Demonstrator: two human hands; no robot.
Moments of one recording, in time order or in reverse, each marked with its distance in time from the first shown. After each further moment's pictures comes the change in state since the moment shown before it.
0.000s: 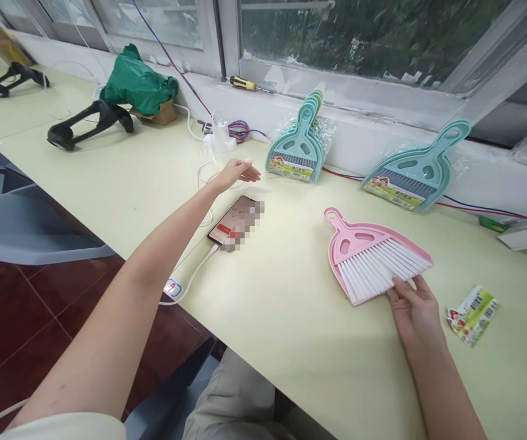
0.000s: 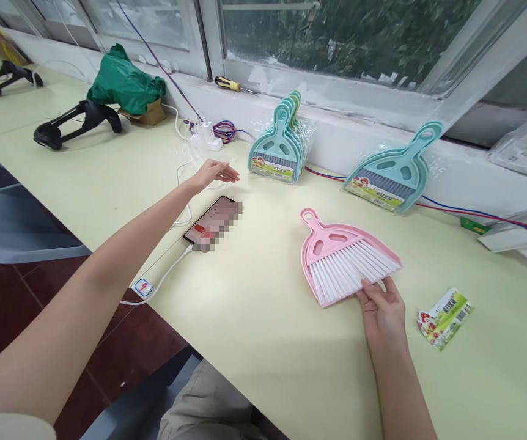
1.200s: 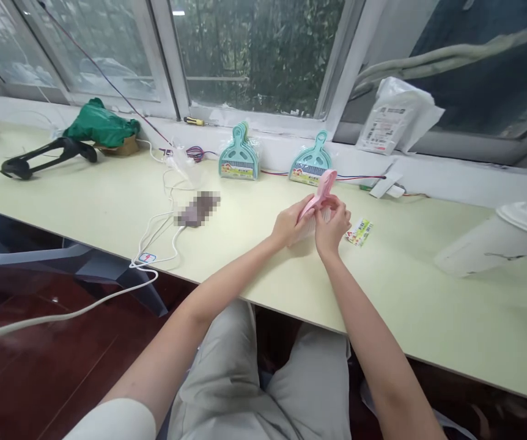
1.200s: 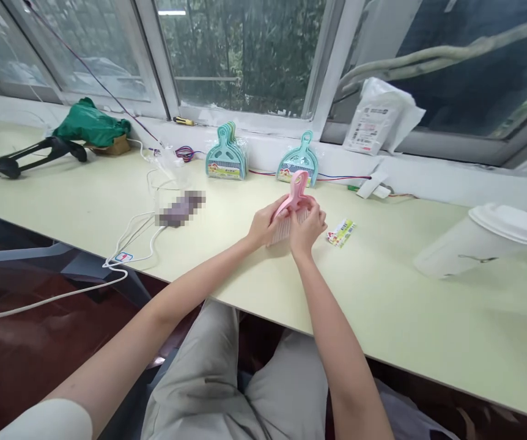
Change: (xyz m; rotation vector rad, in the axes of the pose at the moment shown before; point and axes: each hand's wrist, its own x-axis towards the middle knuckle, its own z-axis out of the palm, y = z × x) left_hand -0.182 0.029 0.302 0.198 -0.028 0.786; right_hand -0.039 -0.020 0.010 -0.880 0.381 -0.854
